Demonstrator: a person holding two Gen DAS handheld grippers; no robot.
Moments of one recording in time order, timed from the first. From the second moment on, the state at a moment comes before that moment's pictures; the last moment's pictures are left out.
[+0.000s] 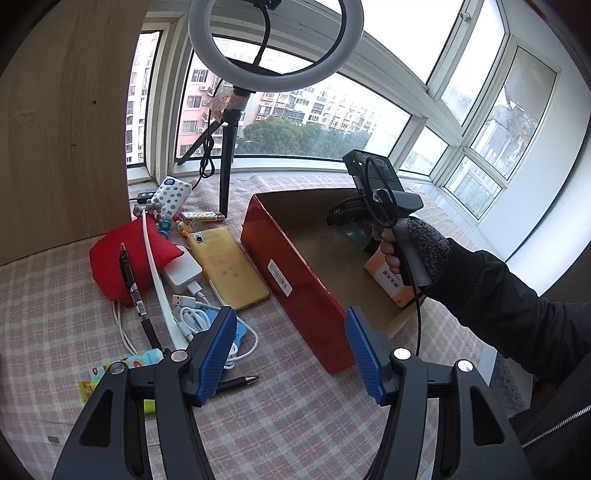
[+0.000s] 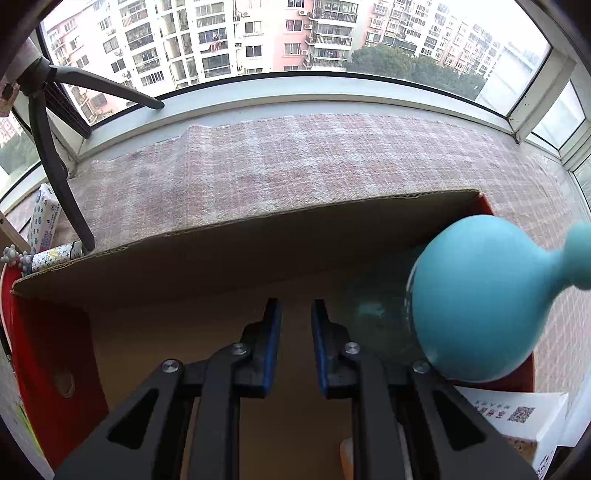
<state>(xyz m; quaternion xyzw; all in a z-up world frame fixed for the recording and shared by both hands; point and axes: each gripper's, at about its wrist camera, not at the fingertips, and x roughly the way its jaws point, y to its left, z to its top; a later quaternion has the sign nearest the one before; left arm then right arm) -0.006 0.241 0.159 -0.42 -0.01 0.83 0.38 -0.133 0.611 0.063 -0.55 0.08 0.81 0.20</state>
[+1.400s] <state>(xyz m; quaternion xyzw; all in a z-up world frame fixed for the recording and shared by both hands) 0.019 0.197 0.168 -0.41 -0.02 0.85 0.32 -0.030 0.602 0.130 -0.46 0.24 0.85 0.07</state>
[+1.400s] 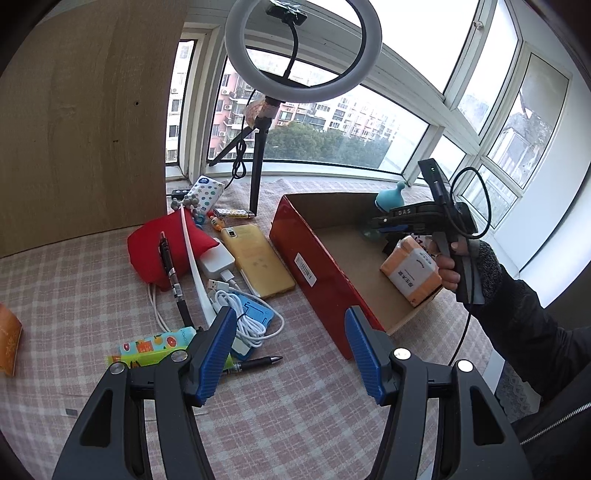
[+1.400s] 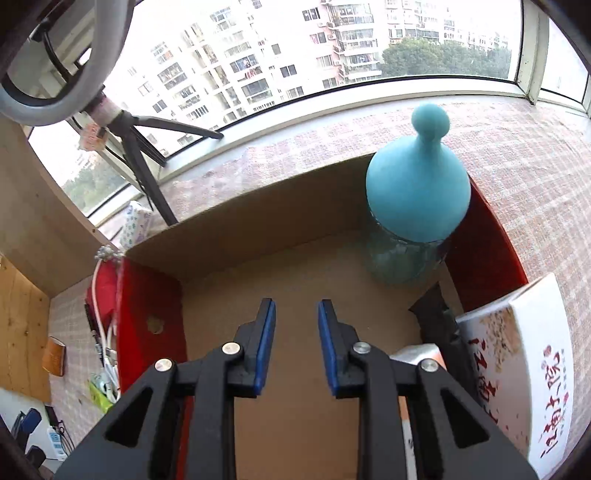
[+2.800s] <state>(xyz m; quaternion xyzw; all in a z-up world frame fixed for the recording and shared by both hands) -0.001 -0.106 0.136 -0.43 -0.06 0.88 0.19 0.032 0.361 0.224 -0.31 0.20 0.93 -0.07</state>
